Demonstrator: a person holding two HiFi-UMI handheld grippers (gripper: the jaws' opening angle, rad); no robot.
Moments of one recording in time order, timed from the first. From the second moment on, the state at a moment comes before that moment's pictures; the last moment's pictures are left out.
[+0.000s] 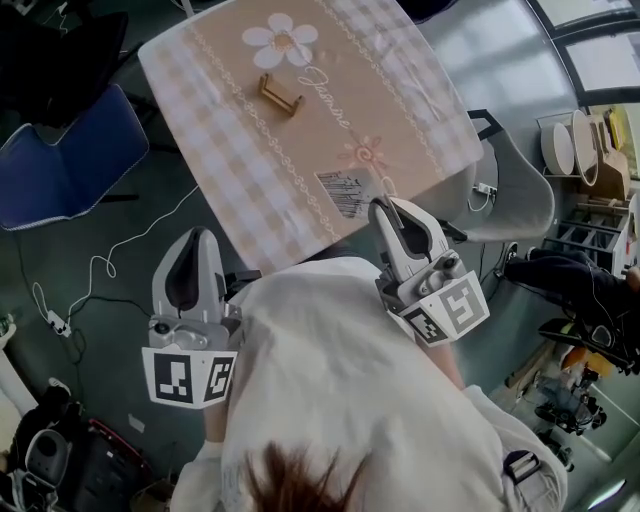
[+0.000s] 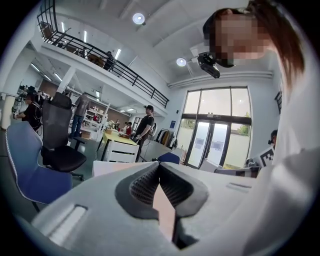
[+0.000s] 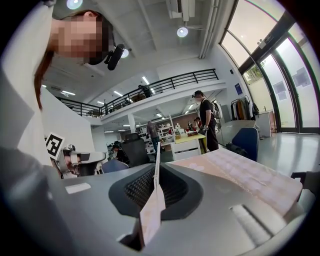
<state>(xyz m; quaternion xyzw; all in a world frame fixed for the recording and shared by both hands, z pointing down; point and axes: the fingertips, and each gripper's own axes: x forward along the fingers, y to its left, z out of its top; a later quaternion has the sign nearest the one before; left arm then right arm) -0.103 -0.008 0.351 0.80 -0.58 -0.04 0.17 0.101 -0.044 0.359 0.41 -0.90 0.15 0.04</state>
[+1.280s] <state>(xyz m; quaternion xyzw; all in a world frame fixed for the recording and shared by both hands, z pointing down) -0.103 0.006 0.344 0.82 -0.56 -0.02 0.14 0.104 -0.030 0.358 0.42 -0.89 0.14 0.05</state>
